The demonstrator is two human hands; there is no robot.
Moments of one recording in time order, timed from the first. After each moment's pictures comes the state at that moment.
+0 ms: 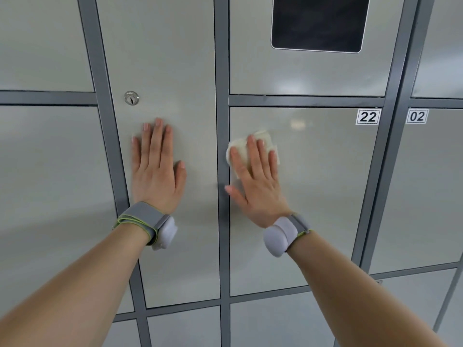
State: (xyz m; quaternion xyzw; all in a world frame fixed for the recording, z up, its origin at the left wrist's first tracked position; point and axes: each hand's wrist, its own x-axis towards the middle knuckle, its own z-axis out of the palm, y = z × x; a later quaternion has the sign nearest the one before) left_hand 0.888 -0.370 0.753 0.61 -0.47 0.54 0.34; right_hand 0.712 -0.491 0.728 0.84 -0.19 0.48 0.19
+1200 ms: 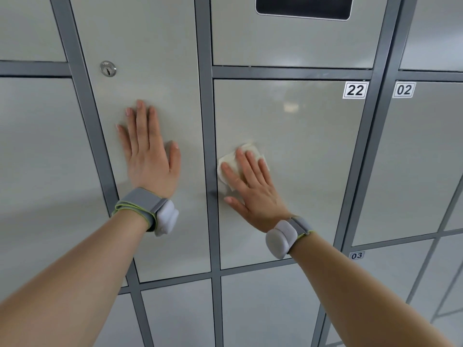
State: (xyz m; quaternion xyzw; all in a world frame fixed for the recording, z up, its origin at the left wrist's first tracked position) left_hand 0.865 -0.377 0.739 0.62 -0.44 0.49 0.42; right_hand 0.682 -0.498 0.672 0.89 -0.15 0.40 0.18
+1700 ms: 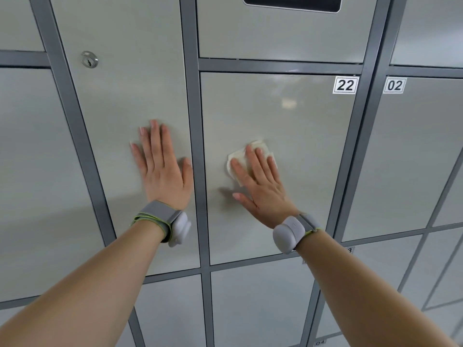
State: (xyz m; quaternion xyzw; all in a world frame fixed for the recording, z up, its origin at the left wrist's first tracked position) left_hand 0.837 -0.404 0.700 0.63 -0.43 0.49 0.42; right_hand 0.654 -0.517 0.668 0.88 -0.18 0.39 0.18
